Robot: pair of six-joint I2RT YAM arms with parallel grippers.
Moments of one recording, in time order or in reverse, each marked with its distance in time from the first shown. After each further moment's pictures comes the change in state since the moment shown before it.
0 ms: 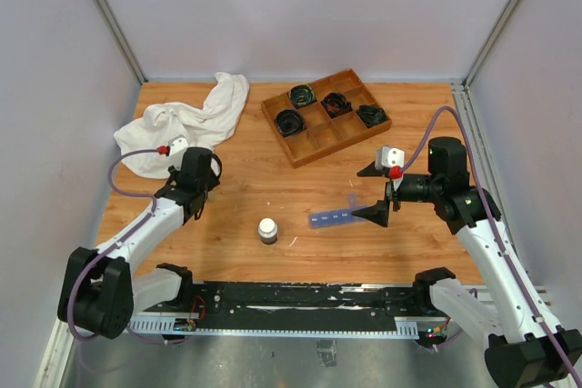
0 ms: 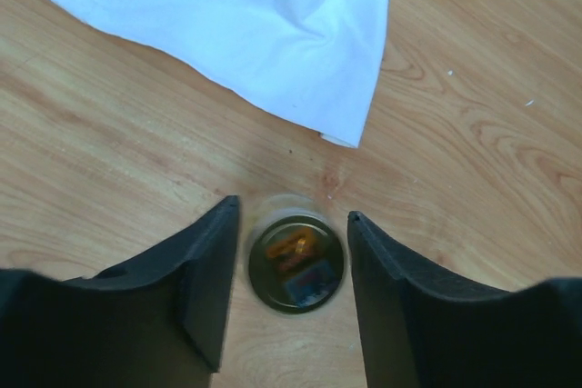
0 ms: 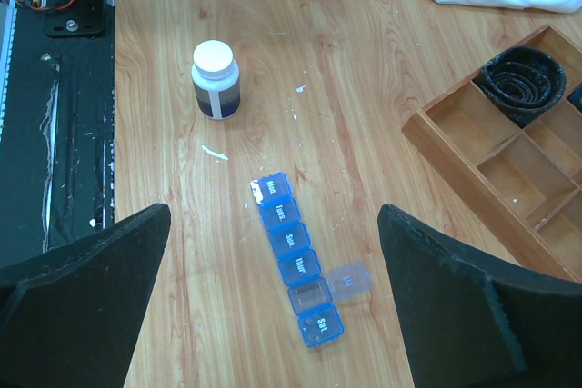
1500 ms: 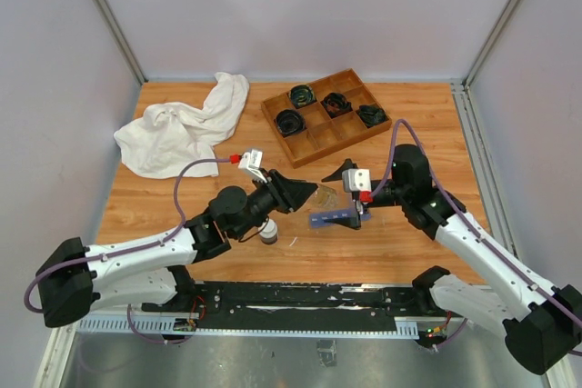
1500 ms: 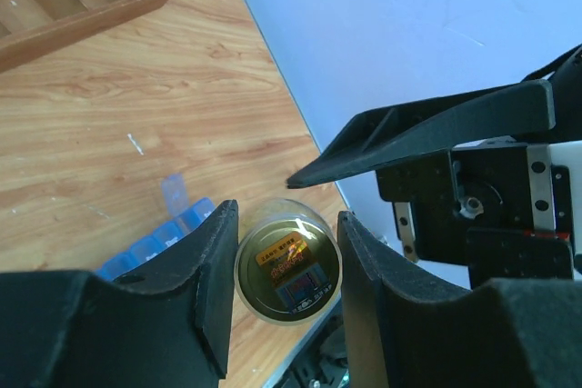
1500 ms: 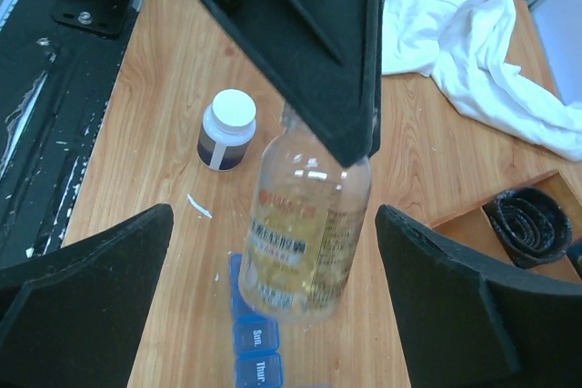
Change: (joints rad) left arm -0.727 -0.114 -0.073 0.706 0.293 -0.188; right arm 0.283 0.087 -0.132 0.390 0.047 -0.051
